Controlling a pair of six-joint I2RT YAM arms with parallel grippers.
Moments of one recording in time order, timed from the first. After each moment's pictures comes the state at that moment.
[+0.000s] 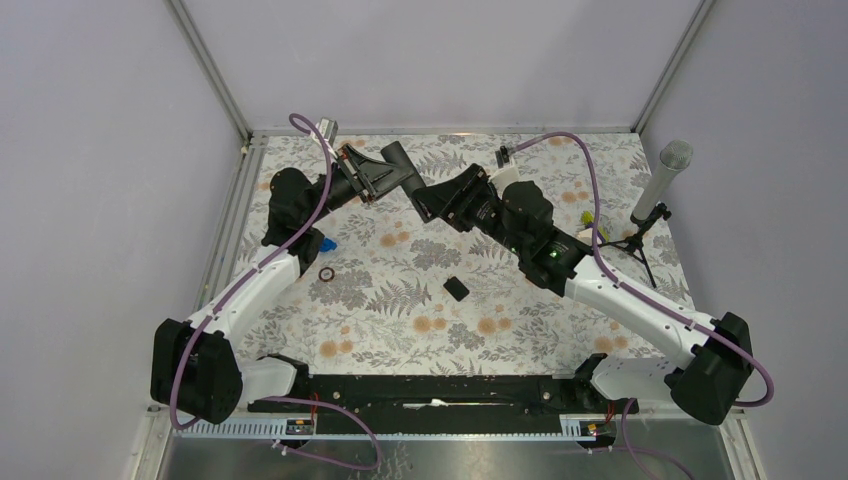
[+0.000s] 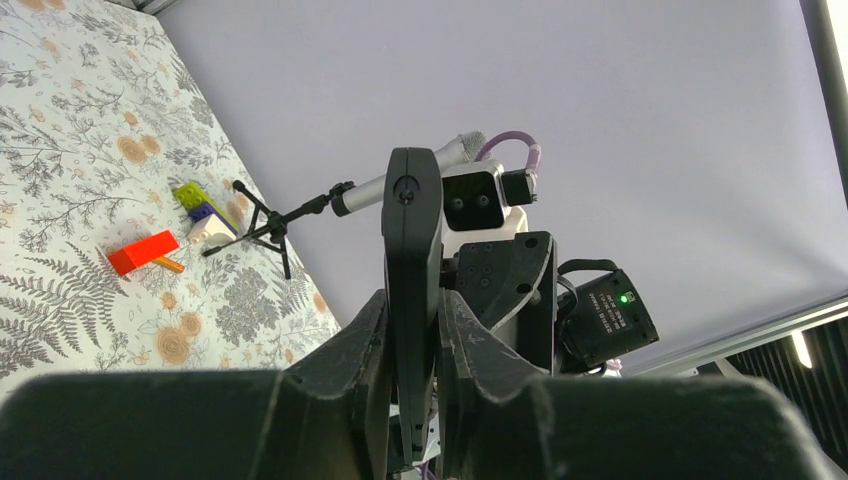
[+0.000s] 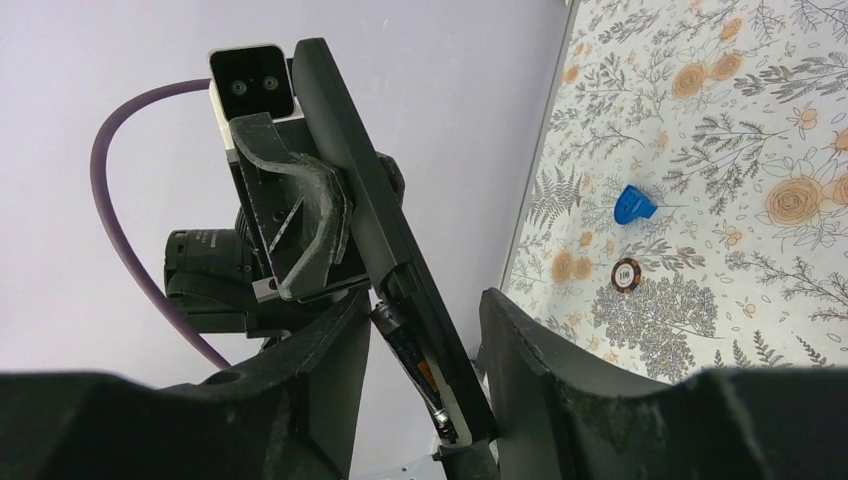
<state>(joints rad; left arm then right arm) -0.32 1.24 0.88 0.62 0.69 -1.29 0.80 1.23 1.04 0.13 0.01 1.15</state>
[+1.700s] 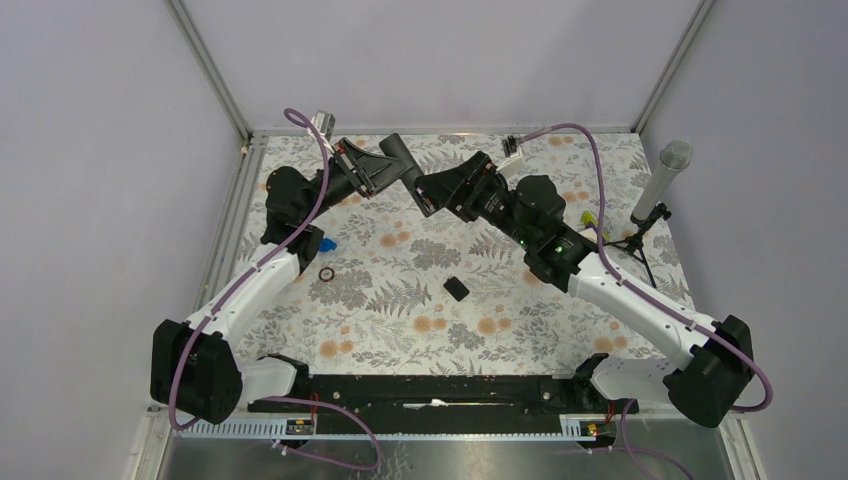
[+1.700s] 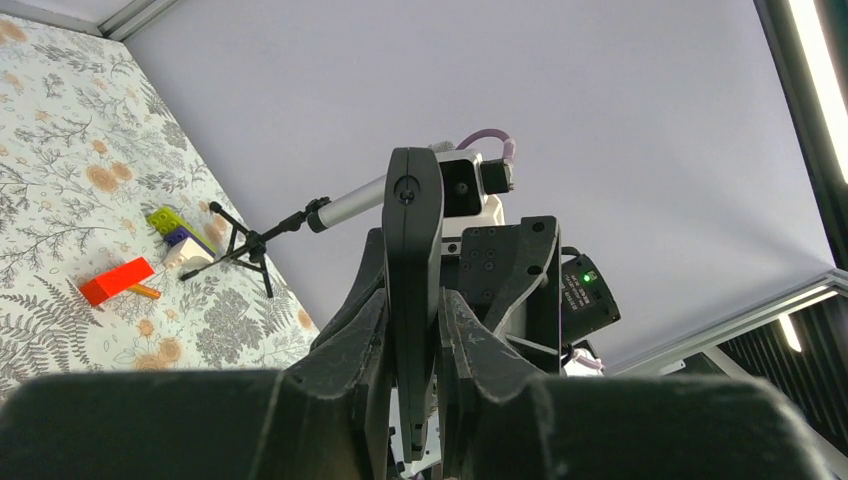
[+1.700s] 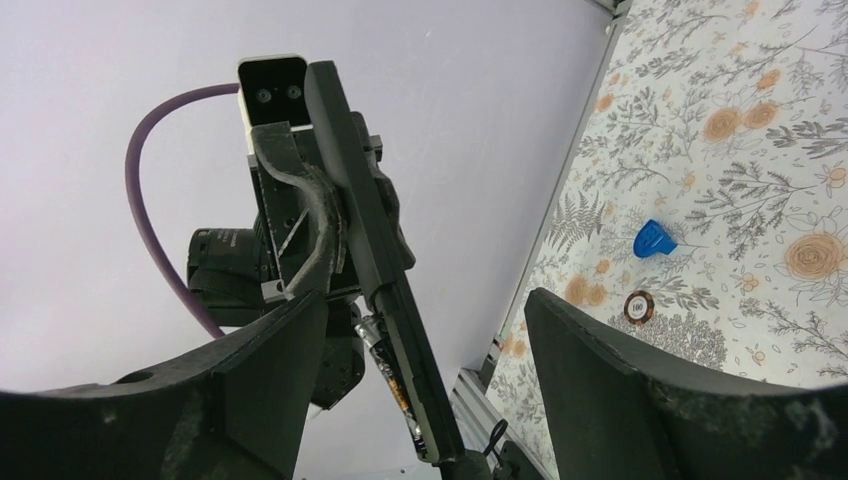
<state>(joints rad) -0.32 1.24 0.92 0.67 0.68 -1.32 0.74 1.23 1.03 0.22 -0.08 1.10</state>
